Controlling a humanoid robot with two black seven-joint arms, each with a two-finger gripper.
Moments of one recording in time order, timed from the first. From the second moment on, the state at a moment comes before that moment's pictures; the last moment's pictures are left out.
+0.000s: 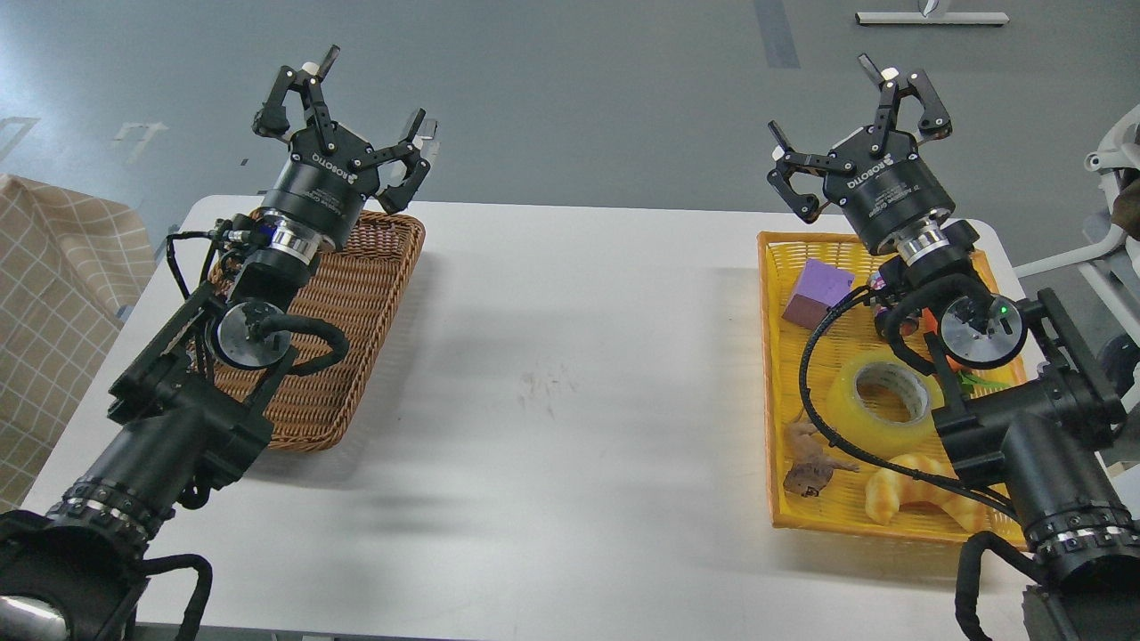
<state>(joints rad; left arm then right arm) -0.56 0.19 -1.23 -0.91 0.24 -0.49 -0.25 0.65 -0.01 1.47 0.82 -0.33 0.49 -0.13</state>
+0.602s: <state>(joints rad) -0.56 0.19 -1.23 -0.91 0.24 -0.49 -0.25 0.66 -0.02 1.47 0.82 -0.34 0.49 -0.13</state>
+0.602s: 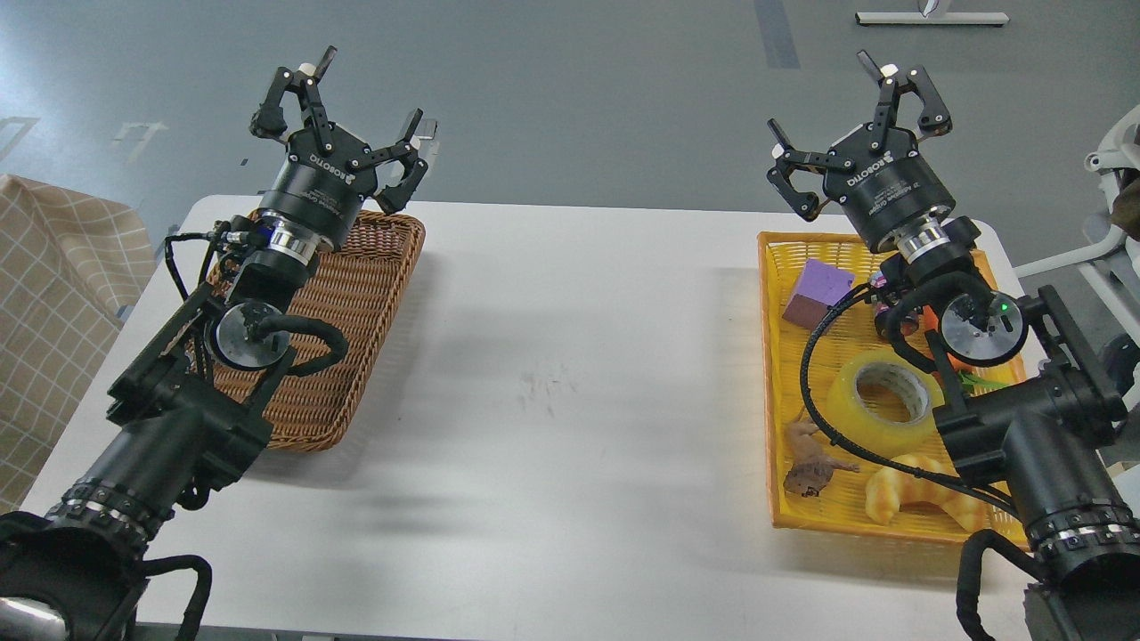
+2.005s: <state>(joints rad) -0.57 0.21 -1.23 -0.92 0.25 -0.49 -0.25 0.74 -0.85 0.67 1.32 -0.99 0.49 -0.15</state>
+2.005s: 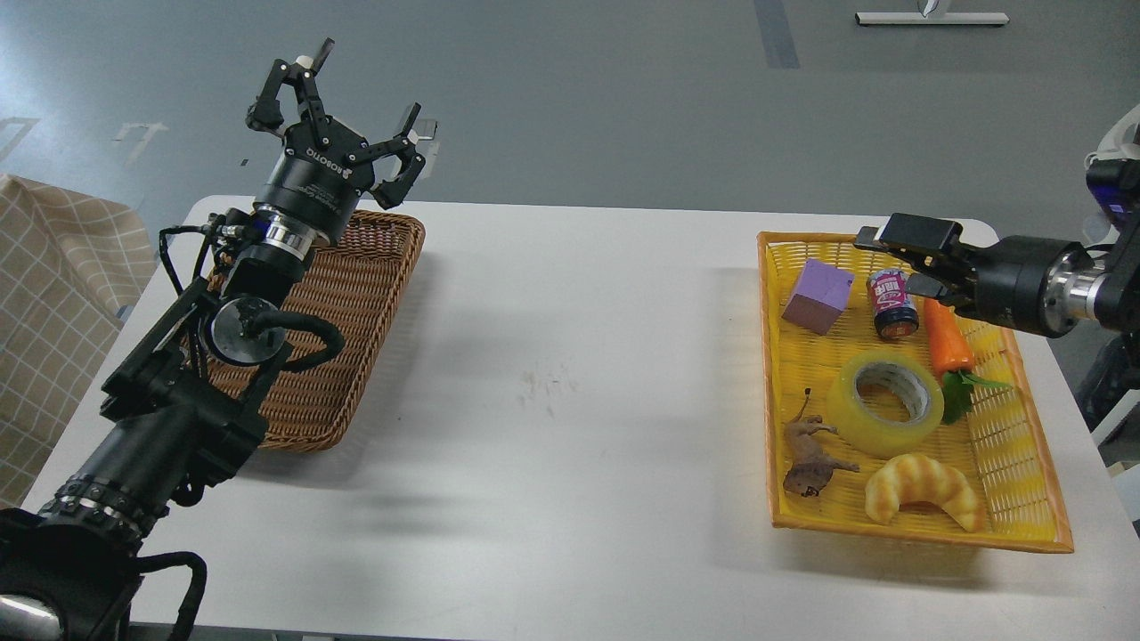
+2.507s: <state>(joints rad) -0.56 0.20 -1.23 -0.92 0.25 -0.49 -0.25 0.68 -0.91 0.60 1.34 -1.34 0.49 -0.14</state>
